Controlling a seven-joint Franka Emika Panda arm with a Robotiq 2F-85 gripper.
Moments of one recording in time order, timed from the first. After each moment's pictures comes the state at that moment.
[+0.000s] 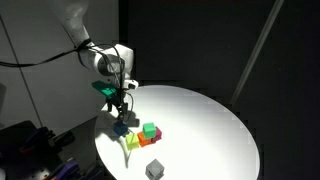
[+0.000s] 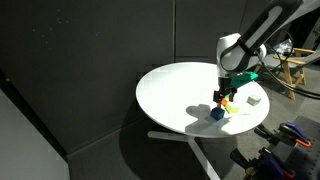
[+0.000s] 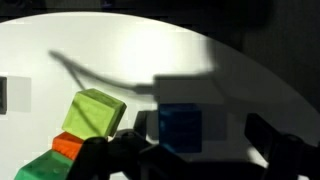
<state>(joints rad) -0.01 0.34 -0.05 -2.37 -0.02 2.48 0.08</state>
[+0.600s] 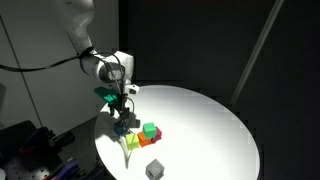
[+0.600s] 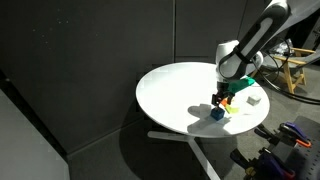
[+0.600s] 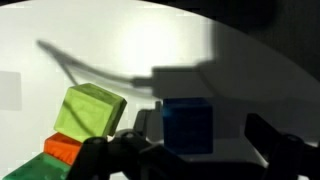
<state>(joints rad) -0.01 0.42 -0.06 -2.35 -0.02 2.57 0.09</state>
